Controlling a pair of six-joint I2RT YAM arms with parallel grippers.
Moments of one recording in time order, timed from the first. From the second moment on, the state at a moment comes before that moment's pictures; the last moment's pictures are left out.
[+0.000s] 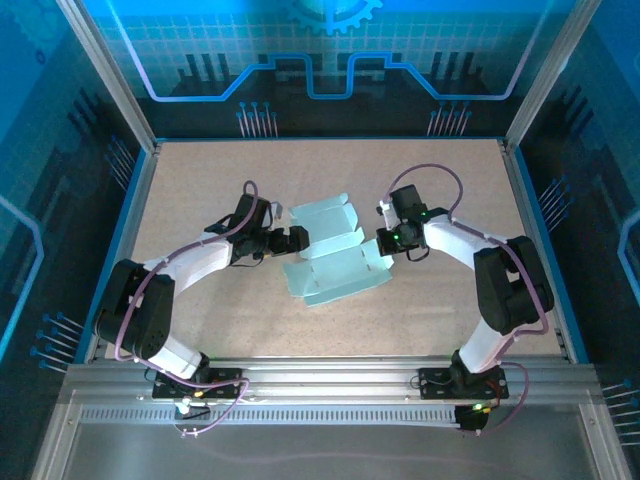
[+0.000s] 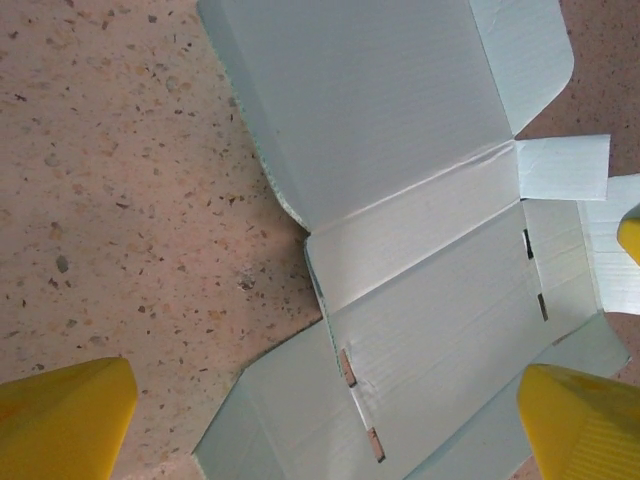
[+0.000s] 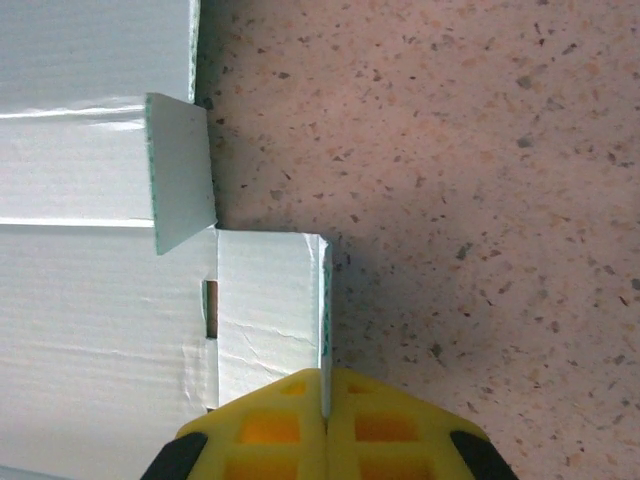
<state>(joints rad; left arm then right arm) -0.35 1.54 0.89 -0.28 0.30 -0.55 0.34 1.69 1.03 -0.48 -0.17 0.12</state>
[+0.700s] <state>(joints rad) -0.38 1.66 0.92 -0.25 0.34 -0.56 0.27 1.48 0.82 -0.35 -0.26 0.21</state>
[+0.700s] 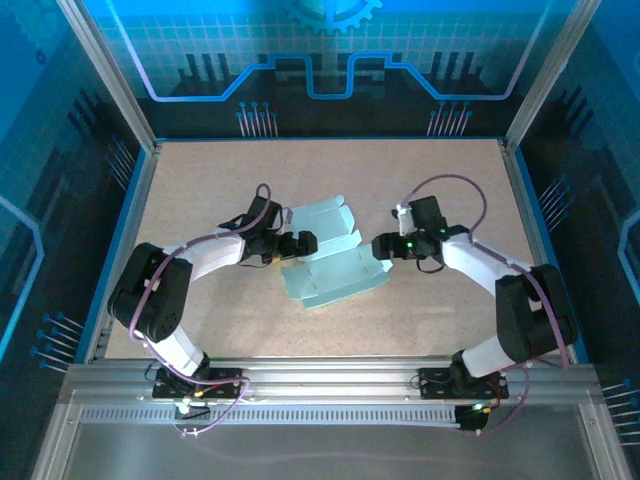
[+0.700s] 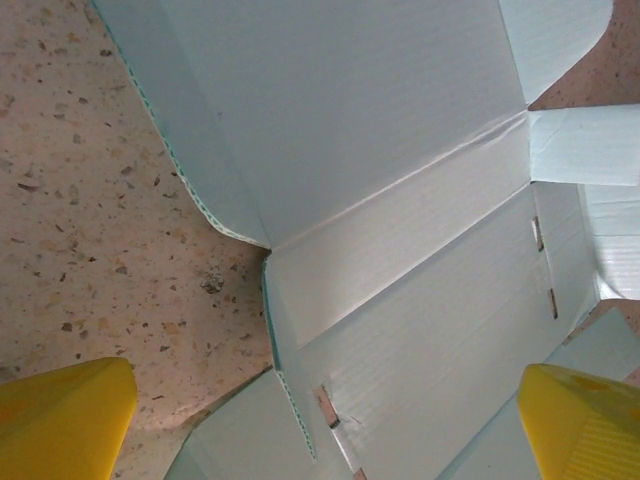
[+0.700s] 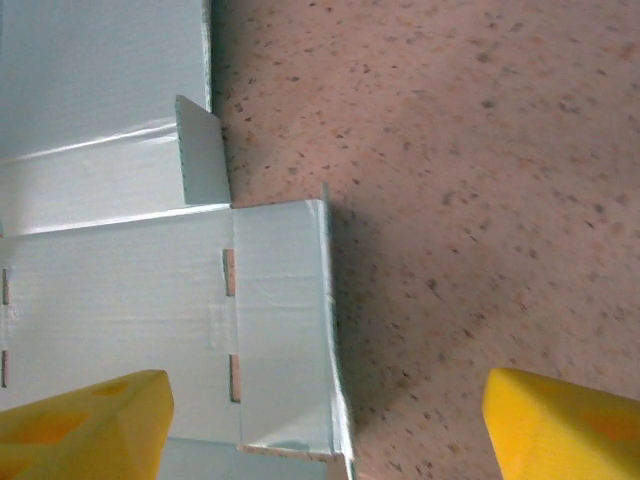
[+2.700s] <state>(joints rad) -0.45 1.48 0.65 -0.14 0.28 -0.88 0.30 1.56 0.81 -0.26 -0.24 0.27</state>
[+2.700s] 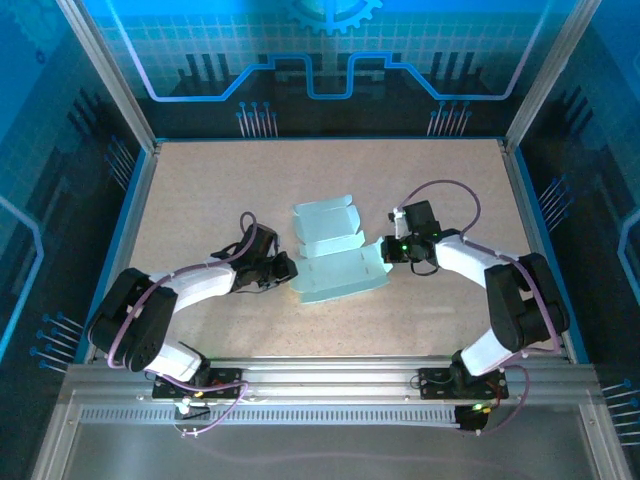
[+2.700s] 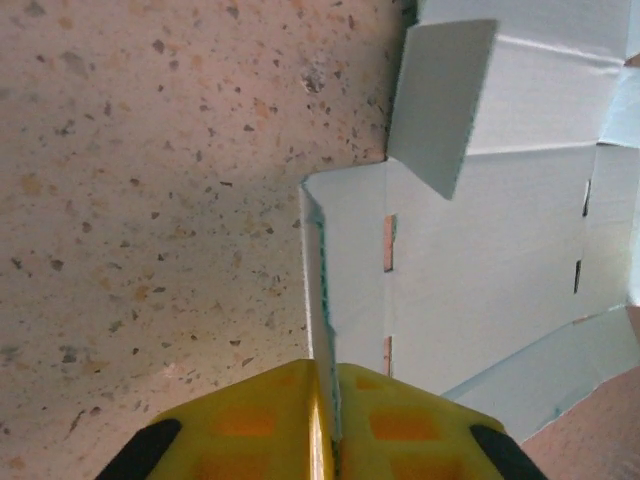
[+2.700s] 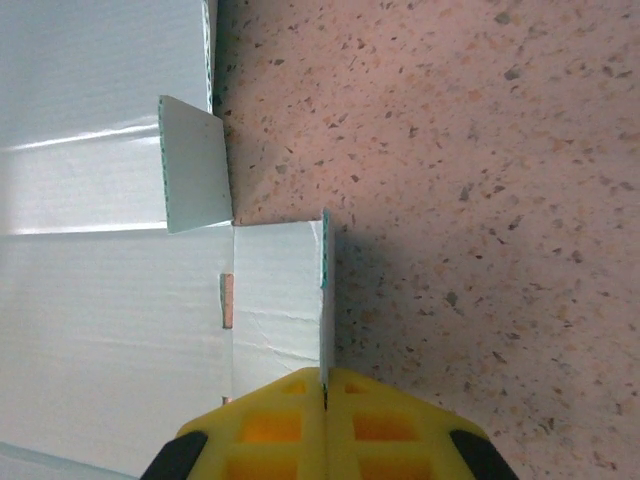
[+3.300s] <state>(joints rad) -0.55 1.49 0.80 -0.24 0.25 -0.84 0.36 1.51 0.80 -0.28 -0.17 0.28</state>
